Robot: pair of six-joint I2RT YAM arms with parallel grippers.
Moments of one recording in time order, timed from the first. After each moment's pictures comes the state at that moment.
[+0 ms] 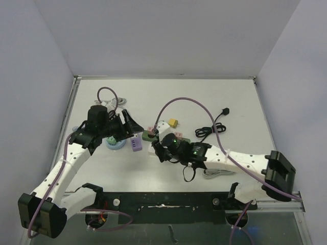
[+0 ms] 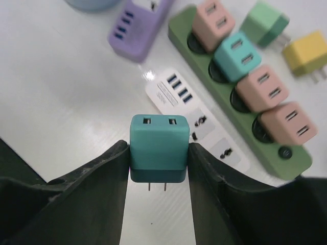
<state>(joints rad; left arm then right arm) -0.31 1.04 0.90 -0.50 0.39 -0.77 1.12 1.44 0.95 -0.32 0.30 0.34</state>
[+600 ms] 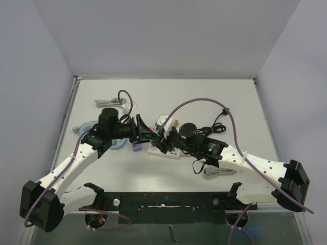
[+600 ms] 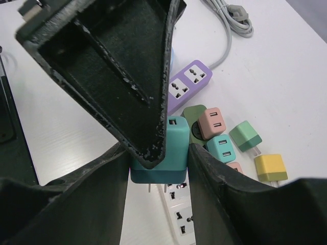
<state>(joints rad) -0.47 1.08 0.77 -0.13 0.73 -0.96 1.01 1.21 0.89 0.00 -0.04 -0.10</state>
